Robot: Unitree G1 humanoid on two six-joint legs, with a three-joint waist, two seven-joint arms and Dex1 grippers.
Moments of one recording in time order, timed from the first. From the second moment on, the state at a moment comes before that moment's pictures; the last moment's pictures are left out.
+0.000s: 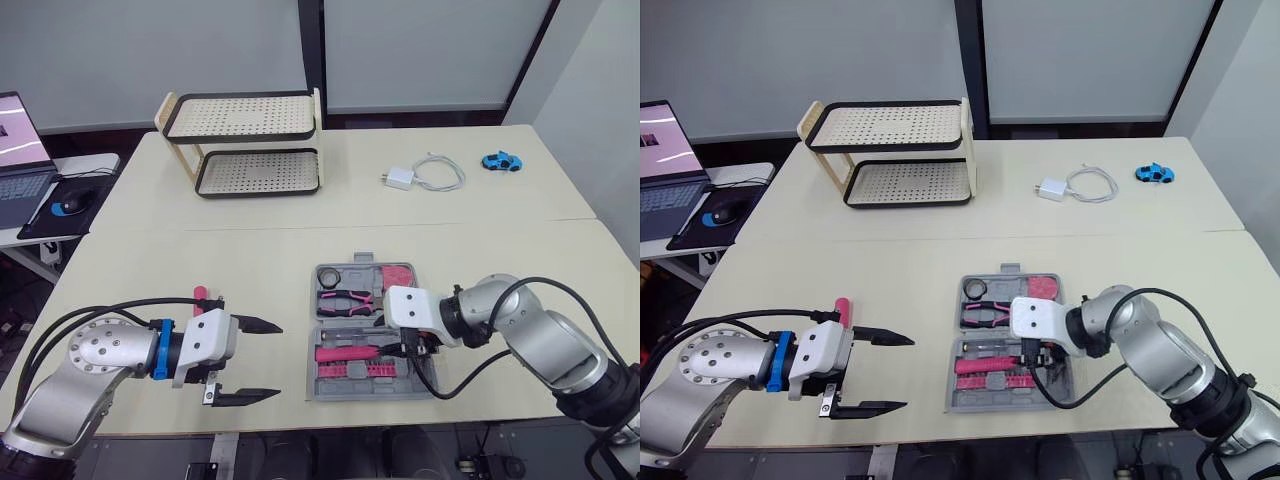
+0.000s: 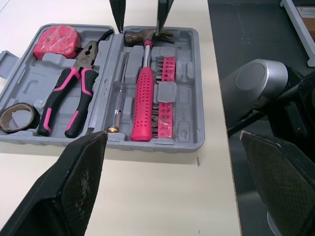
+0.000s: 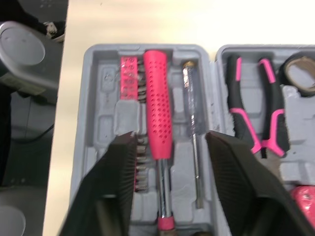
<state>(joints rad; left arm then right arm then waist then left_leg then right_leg) 0.08 0.94 0.05 -0.38 -0.42 0.15 -1.27 -0.46 -0.73 0.48 -0.51 0.07 0.75 1.09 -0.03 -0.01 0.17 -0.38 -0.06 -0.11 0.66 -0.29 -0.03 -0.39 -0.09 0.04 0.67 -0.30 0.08</state>
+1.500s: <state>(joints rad) 0.15 0.92 0.19 -0.37 -0.47 0.30 -1.13 -0.26 -0.76 0.29 -0.48 0.12 0.55 1.02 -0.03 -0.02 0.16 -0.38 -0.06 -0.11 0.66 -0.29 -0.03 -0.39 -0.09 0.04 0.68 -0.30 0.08</state>
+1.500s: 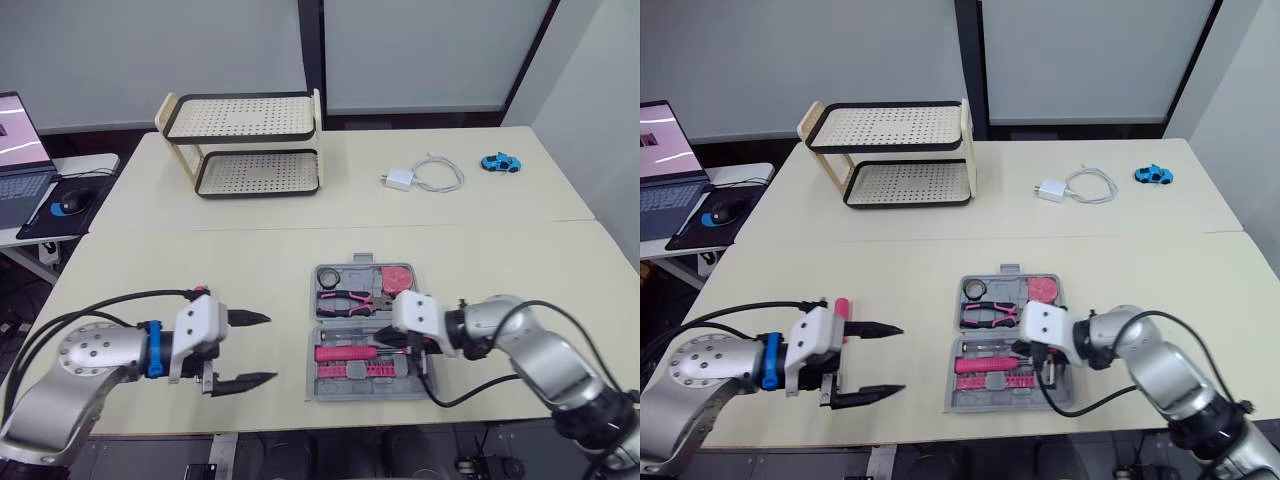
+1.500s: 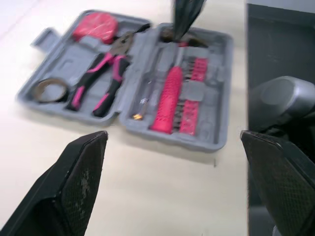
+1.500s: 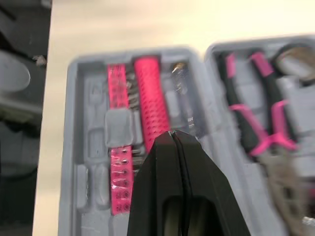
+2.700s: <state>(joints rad) 0.42 0.78 0.64 0.09 -0.48 0.41 -0.88 0.25 -1.02 -0.46 -0.33 0.37 0.26 1.23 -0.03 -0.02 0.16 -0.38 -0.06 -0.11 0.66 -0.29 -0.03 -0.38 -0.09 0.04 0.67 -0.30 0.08</state>
